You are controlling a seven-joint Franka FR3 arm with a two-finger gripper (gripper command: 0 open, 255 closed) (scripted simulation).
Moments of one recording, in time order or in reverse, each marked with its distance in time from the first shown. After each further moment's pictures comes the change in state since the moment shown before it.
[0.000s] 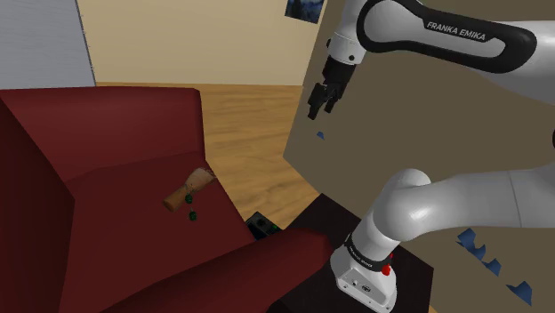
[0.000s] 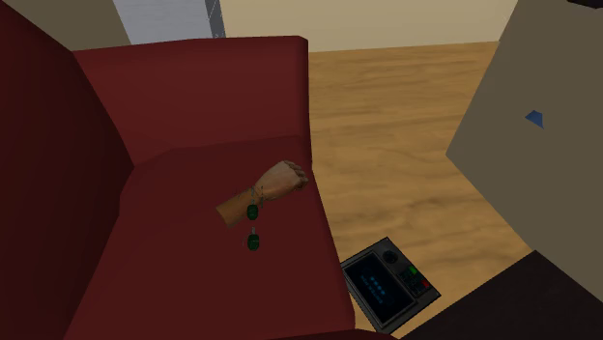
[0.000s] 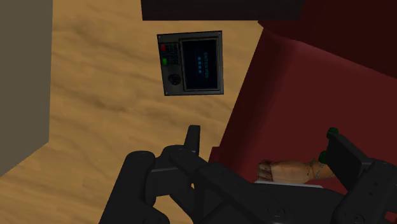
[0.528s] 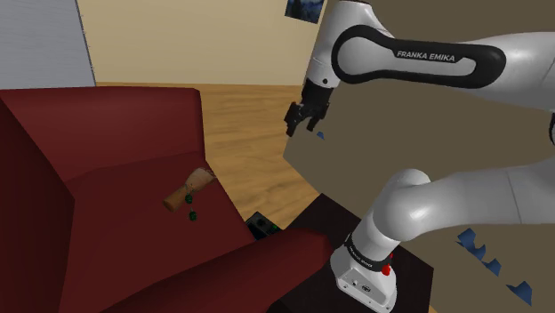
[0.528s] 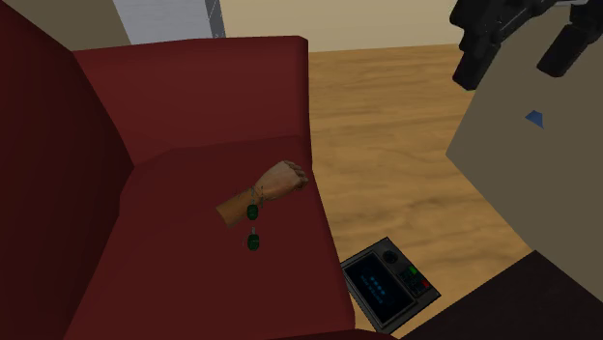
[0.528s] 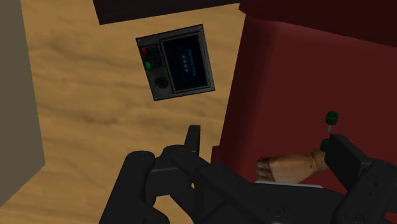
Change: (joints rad) arm -0.003 0.041 0.085 -0.141 0.086 0.202 0.190
